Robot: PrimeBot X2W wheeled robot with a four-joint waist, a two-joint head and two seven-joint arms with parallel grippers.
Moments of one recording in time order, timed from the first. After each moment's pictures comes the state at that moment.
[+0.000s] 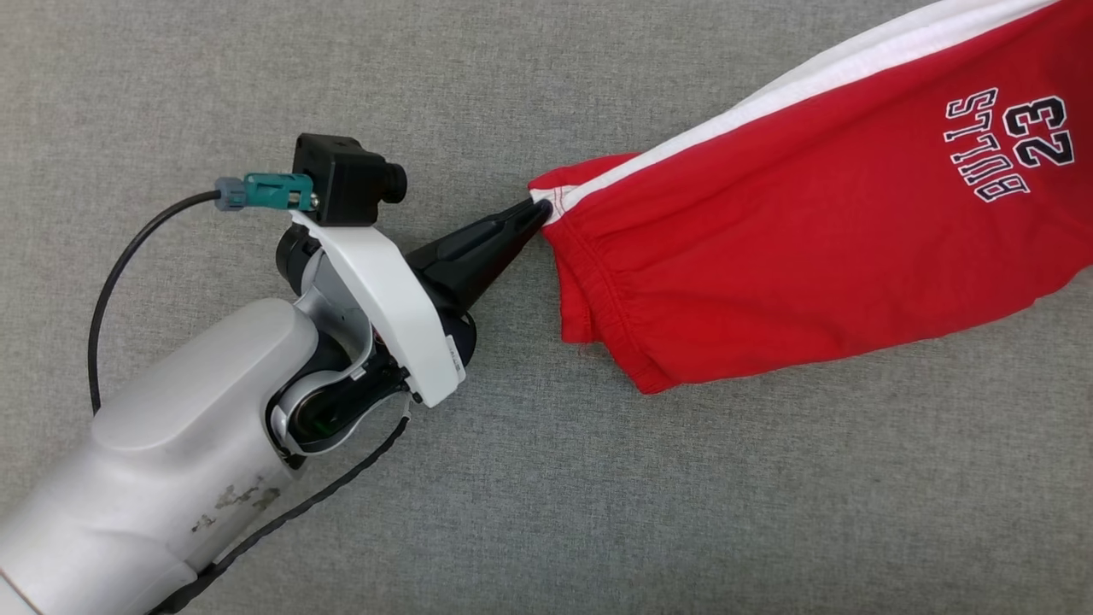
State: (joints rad) left arm -0.92 0.48 -1.05 0.17 -1.28 -0.13 0.03; right arm -1.11 -0.96 0.80 0.27 0.78 0.13 0.43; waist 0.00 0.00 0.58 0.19
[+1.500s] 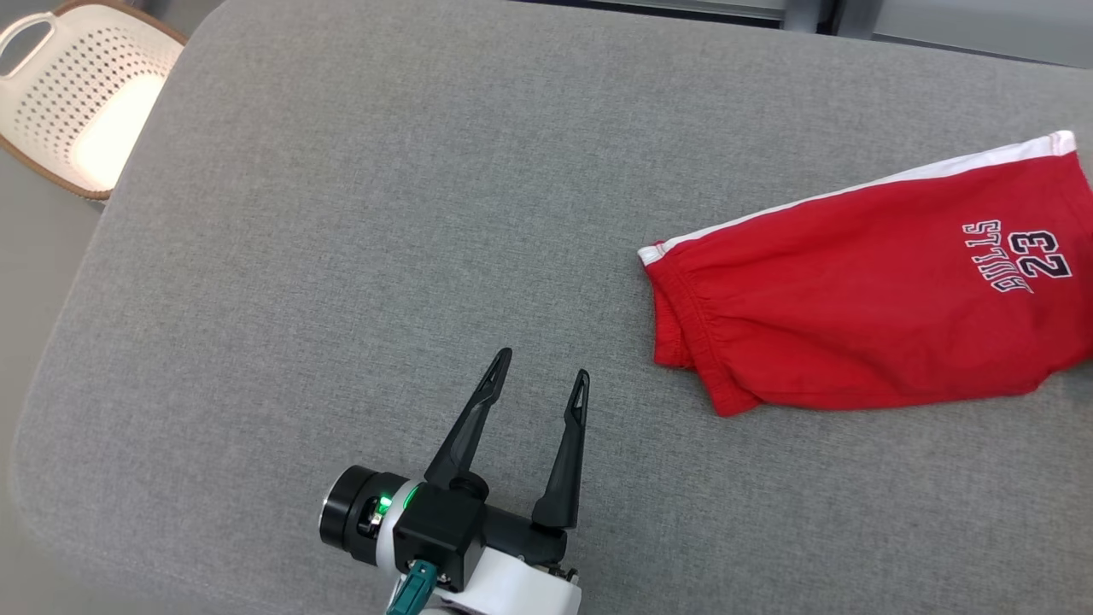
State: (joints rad) left arm -0.18 0.11 -0.67 -0.03 -0.30 0.32 -0.26; right arm -0.76 -0.87 0.83 0.69 1.14 0.13 0.10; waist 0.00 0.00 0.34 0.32
